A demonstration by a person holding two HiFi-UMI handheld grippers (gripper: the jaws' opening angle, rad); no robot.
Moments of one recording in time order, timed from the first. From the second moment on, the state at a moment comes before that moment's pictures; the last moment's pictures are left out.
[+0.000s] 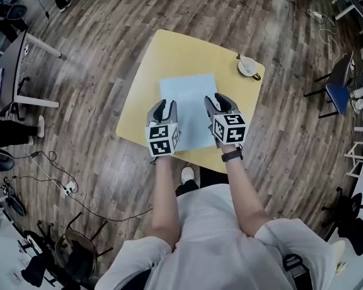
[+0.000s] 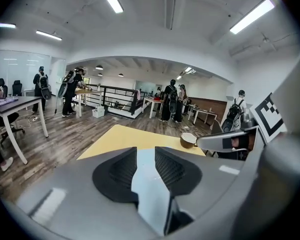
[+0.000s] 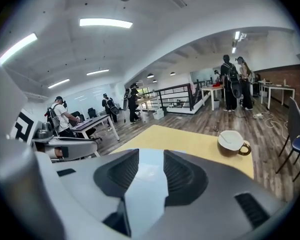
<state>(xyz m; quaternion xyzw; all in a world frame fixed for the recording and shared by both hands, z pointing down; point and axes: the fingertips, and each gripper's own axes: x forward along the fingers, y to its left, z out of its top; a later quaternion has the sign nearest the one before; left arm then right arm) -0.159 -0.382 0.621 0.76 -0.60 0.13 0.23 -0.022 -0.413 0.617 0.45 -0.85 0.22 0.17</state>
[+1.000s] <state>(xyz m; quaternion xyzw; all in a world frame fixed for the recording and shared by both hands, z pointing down) -0.163 -0.375 0.764 0.67 -0.57 0.15 0.45 -0.003 -0.422 0.742 0.41 -0.81 0.37 0.19</state>
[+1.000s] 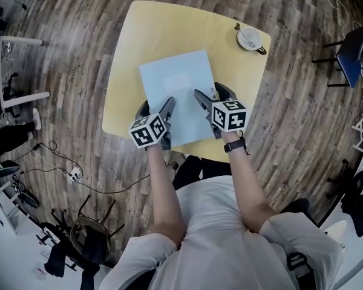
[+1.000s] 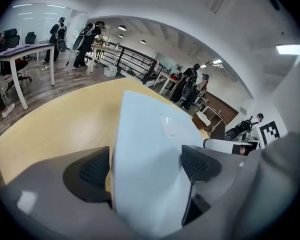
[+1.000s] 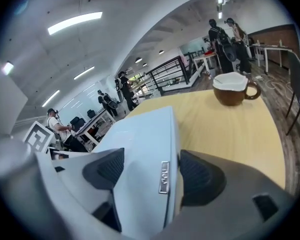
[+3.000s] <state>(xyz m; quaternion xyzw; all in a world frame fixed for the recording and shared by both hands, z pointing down) -0.194 -0.348 0.543 0.73 -0.63 0.06 0.26 -0.037 -0.386 0.531 0.46 -0.86 0.21 0.08</state>
